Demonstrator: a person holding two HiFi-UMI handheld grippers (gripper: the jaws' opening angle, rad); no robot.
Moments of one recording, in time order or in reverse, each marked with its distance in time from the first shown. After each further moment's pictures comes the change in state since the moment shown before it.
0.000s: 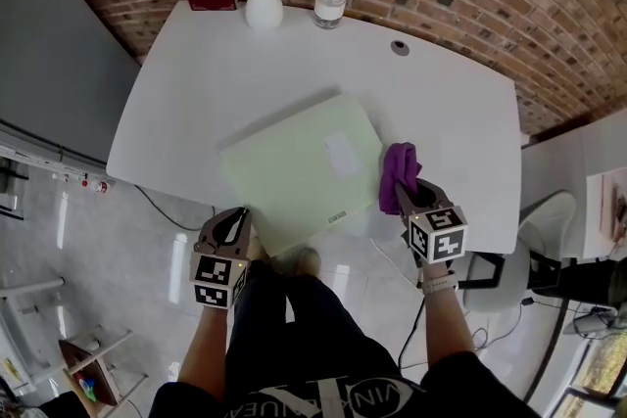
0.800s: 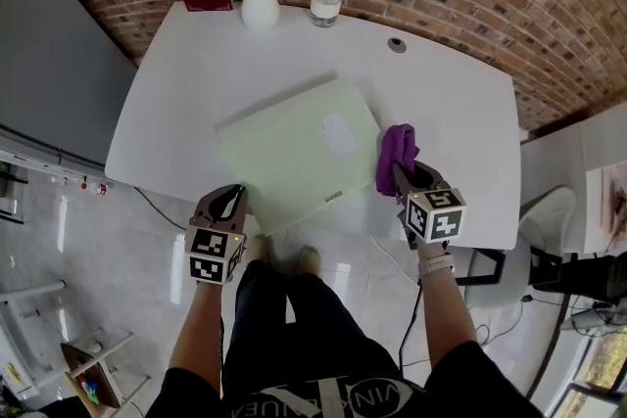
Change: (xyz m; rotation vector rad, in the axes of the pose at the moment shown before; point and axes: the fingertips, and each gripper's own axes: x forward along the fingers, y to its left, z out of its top) left arm 0.030 0.024 0.024 0.057 -0.006 -0.003; right arm 0.021 -0.017 0.020 0.076 -0.071 -0.026
